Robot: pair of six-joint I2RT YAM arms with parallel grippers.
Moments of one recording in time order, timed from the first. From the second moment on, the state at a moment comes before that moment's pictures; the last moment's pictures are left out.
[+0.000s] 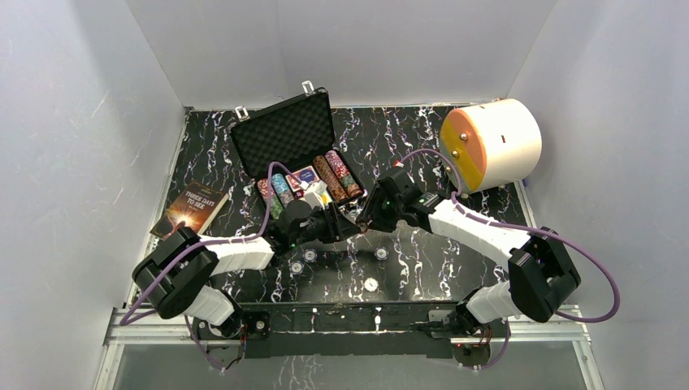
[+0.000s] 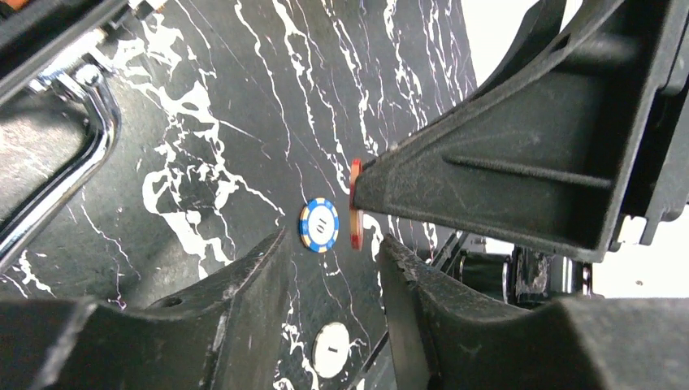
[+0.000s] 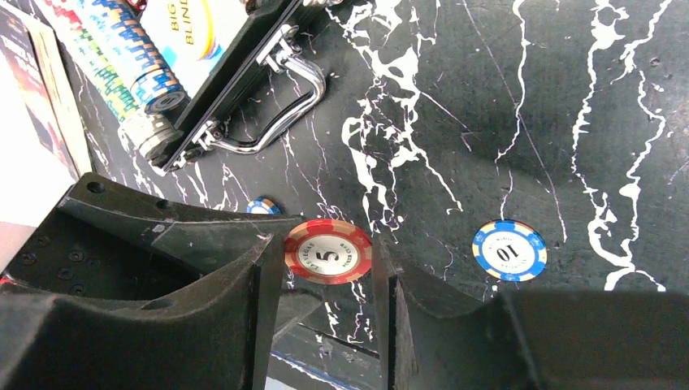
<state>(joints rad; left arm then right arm) -0.79 1.45 0.49 0.57 0.22 -0.88 0.74 1.39 0.92 -0.43 -0.05 1.03</state>
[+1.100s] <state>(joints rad) -0.76 1.52 0.80 0.26 0.23 -0.43 0.71 1.24 0.91 -0.48 0.09 0.99</state>
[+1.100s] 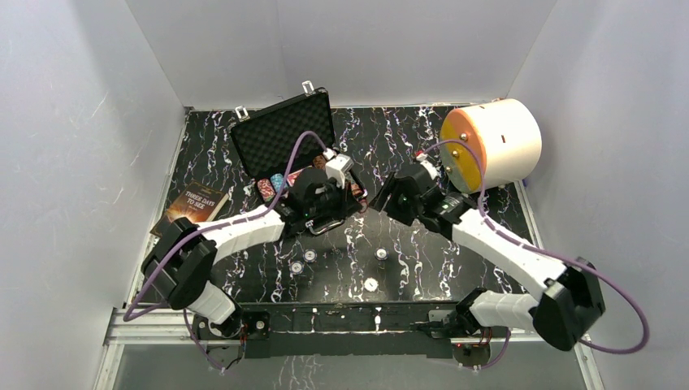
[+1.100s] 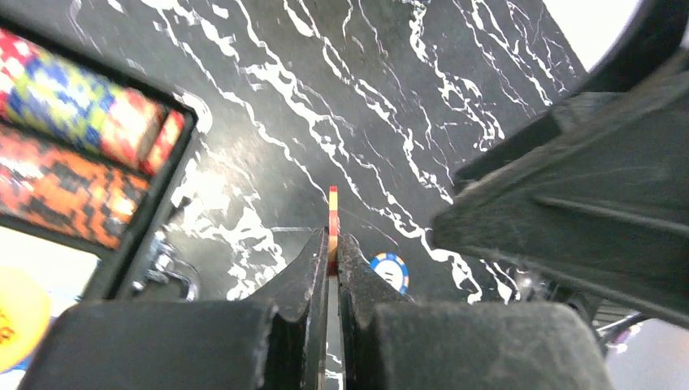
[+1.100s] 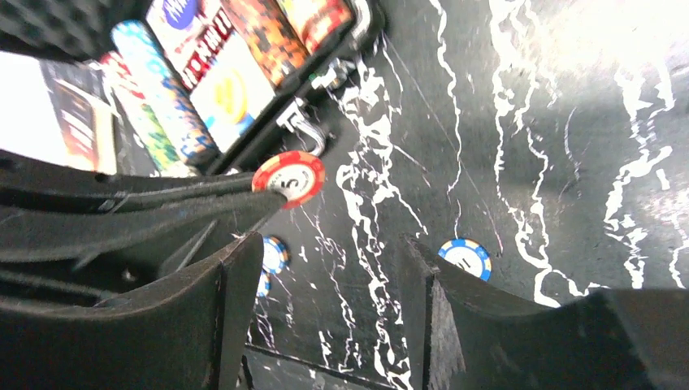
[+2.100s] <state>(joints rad) -0.67 1.92 1.41 -0.33 0.22 0.16 0.71 1.10 0.84 -0.51 0.21 1.01</state>
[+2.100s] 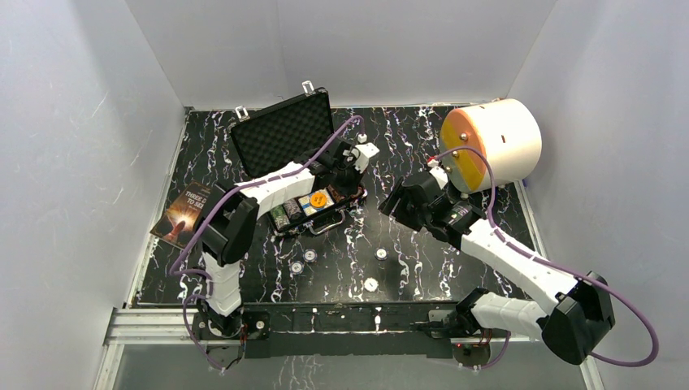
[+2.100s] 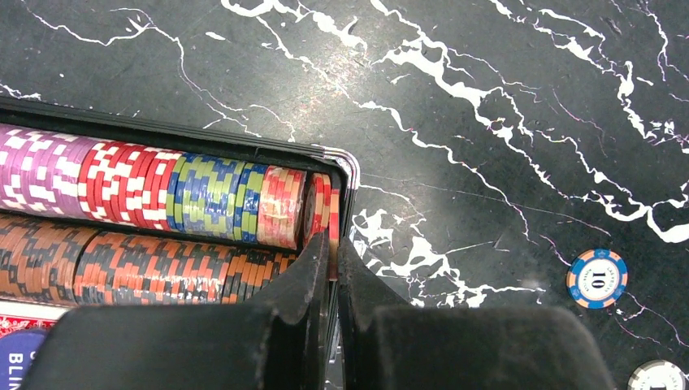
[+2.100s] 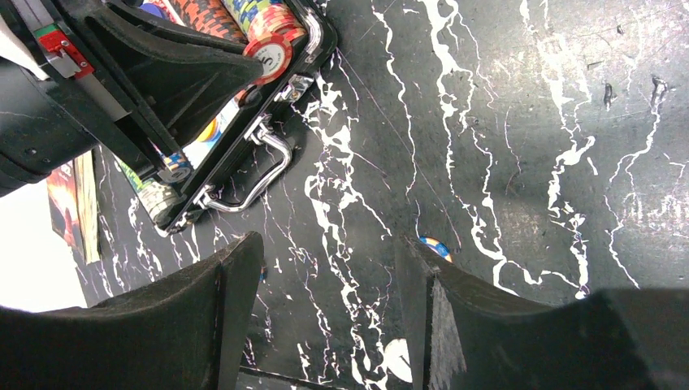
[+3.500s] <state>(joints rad) -0.68 1.97 1.49 -0.38 0.20 0.26 0.71 1.14 0.84 -0.50 0.18 1.01</state>
